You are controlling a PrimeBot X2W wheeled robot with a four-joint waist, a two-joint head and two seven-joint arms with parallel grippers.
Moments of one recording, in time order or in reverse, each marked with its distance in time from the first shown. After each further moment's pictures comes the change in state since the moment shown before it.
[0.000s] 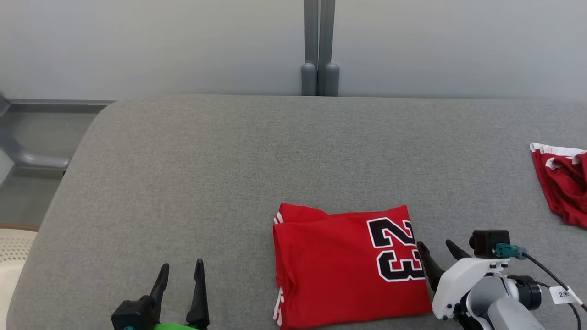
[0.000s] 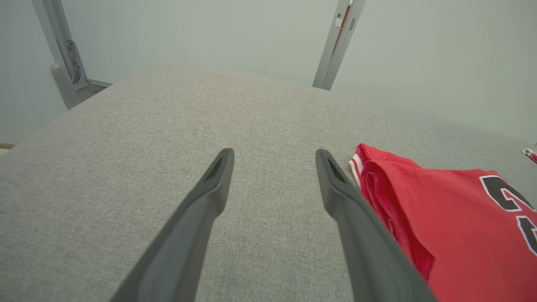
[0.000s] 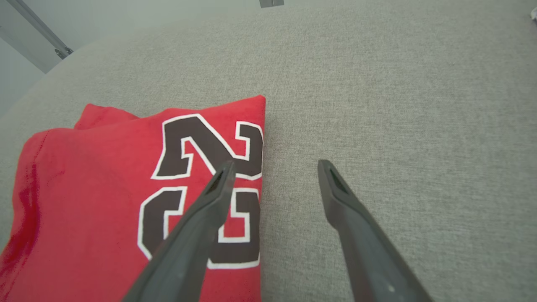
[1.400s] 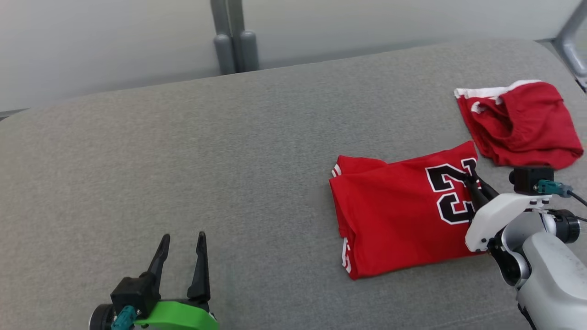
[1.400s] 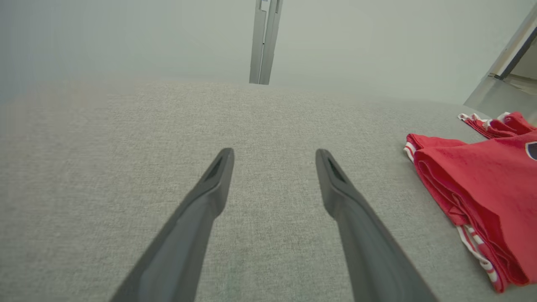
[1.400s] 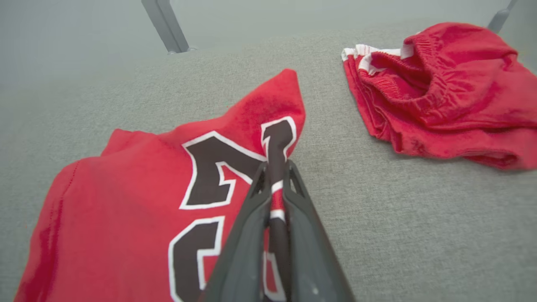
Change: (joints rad) left arm -0.055 -0.019 0.027 -0.032 0.075 -0.036 0.000; right arm -0.252 -0.172 0.082 0.146 0.140 0.000 -0.067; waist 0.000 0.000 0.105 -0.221
